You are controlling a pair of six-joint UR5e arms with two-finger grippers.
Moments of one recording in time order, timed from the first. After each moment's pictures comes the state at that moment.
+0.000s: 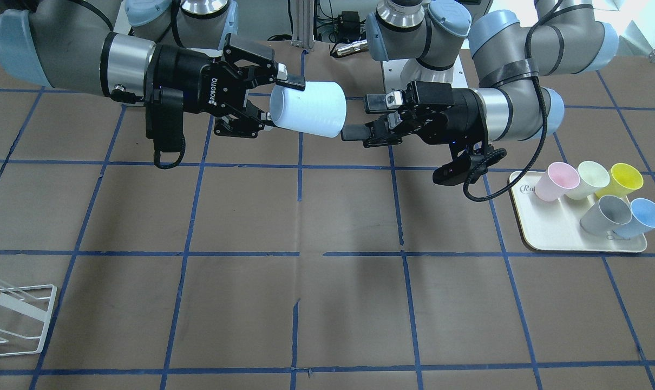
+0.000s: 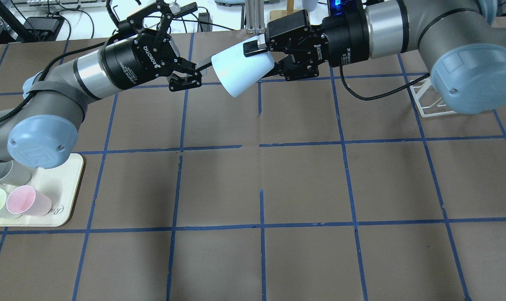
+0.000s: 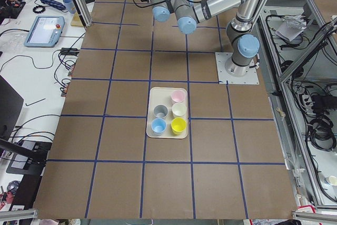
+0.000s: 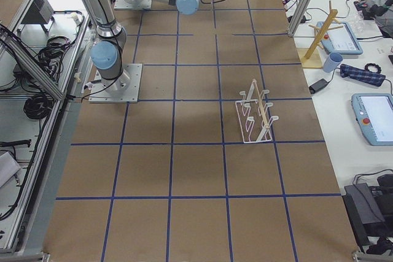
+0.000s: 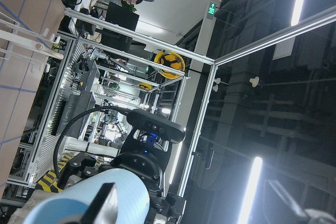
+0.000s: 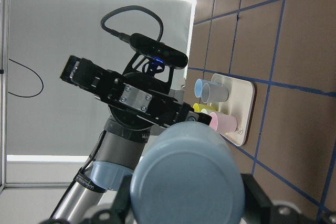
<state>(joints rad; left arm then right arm) -1.40 -1.63 -1.97 -1.40 -0.18 -0.06 1.52 -1.53 1.74 -1.62 -0.27 -0.30</state>
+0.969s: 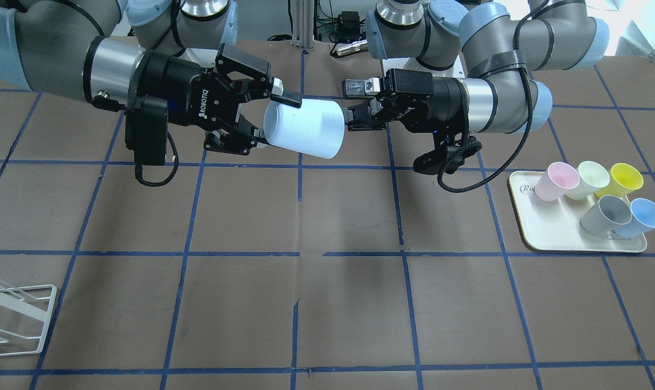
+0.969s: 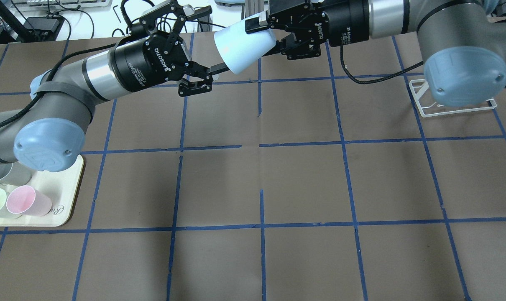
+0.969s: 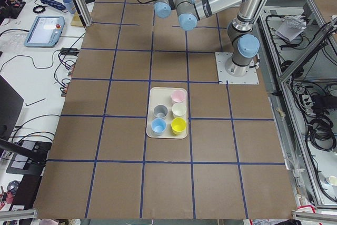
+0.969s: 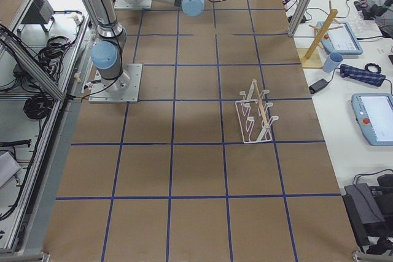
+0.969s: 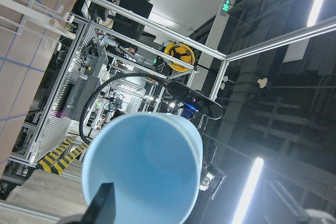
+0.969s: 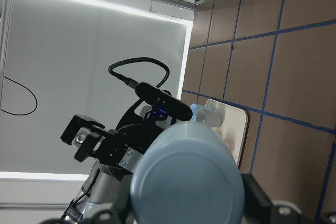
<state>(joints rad) -1.45 -1.62 -1.97 -1.39 -0.19 -0.15 1.52 -1.48 1.72 -1.87 -0.28 -0.12</state>
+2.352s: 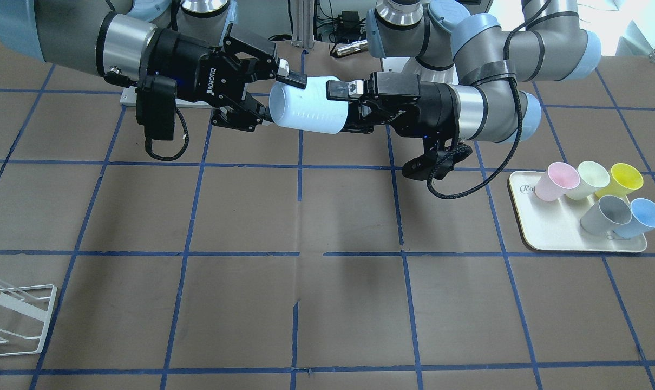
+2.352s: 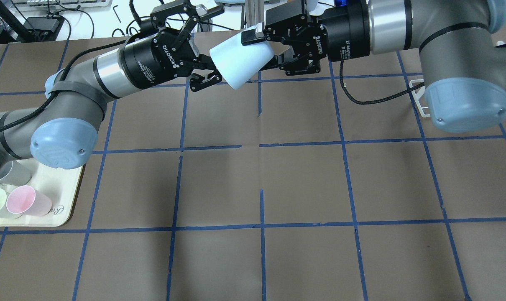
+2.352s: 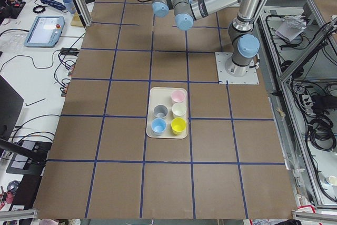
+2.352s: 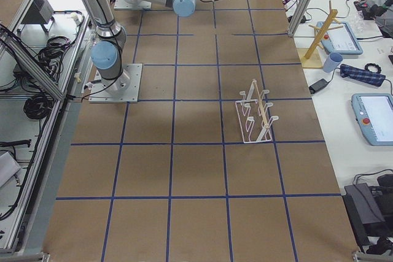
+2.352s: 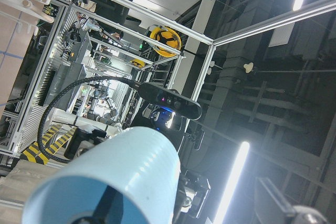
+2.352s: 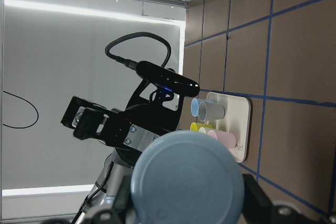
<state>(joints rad) -1.48 -1.65 -1.96 -1.33 -0.23 -0.15 1.53 -1.57 1.81 -1.97 -0.29 0.05</state>
